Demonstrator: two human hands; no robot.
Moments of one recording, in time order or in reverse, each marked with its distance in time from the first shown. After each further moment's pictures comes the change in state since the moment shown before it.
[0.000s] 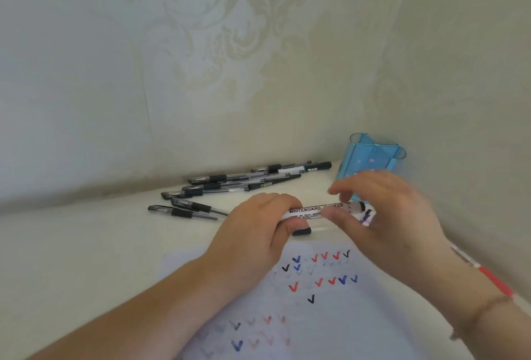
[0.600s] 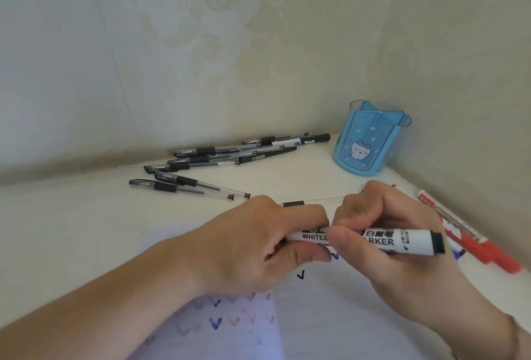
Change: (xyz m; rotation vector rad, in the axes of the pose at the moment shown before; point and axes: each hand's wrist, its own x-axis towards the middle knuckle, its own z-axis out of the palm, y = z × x) left_hand -0.003 0.028 -0.015 -0.311 -0.394 0.195; right_hand -0.046 -0.016 0.003 0.982 -0.078 0.141
